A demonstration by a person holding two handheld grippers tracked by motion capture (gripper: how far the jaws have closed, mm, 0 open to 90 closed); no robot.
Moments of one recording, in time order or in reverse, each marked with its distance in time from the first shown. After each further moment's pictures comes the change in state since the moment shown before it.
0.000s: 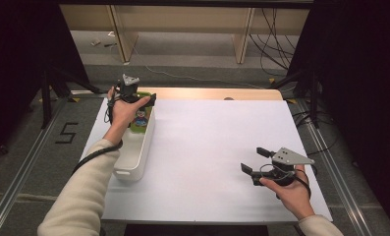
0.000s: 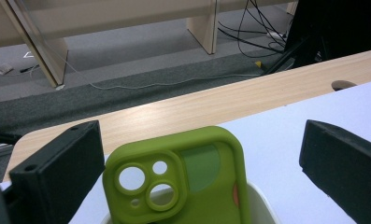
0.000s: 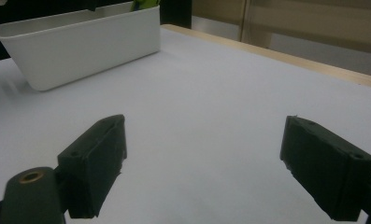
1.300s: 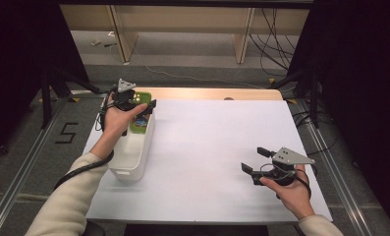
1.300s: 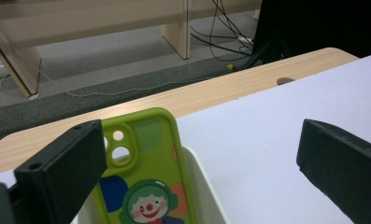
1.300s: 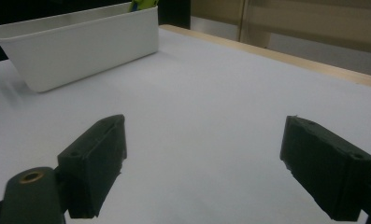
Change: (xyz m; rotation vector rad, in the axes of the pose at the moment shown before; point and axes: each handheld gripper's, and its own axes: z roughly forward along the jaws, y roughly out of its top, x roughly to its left) left arm -0.020 -0.002 -0.056 -0.025 -0.114 0.020; right arm -0.001 0.000 0.000 0.000 -0.005 0.005
